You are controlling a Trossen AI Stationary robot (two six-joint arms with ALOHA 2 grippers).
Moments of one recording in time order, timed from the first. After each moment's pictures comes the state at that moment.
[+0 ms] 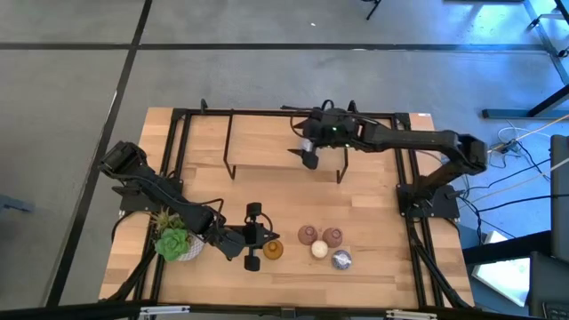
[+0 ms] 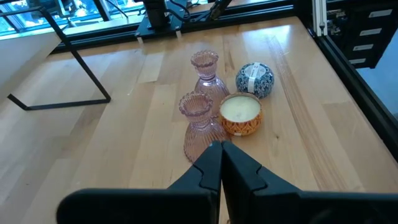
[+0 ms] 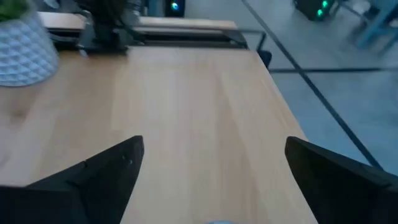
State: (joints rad) left arm -0.56 1.59 0.92 0.13 -0.61 -0.18; right arm -0.25 1.51 1.12 -0.08 -0.03 -0.15
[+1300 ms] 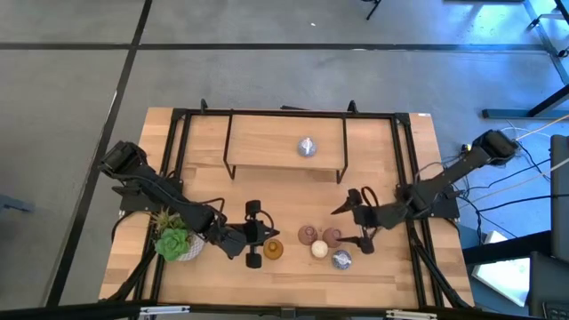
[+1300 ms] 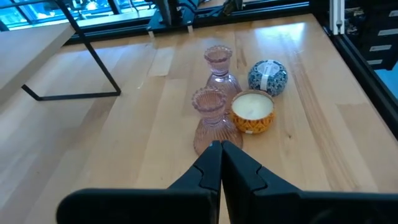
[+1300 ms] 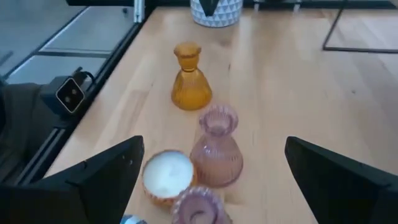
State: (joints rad) left arm -0.55 1.59 0.92 0.11 -0.64 -0.21; right arm 0.62 1.09 0.49 0.08 0.39 0.28
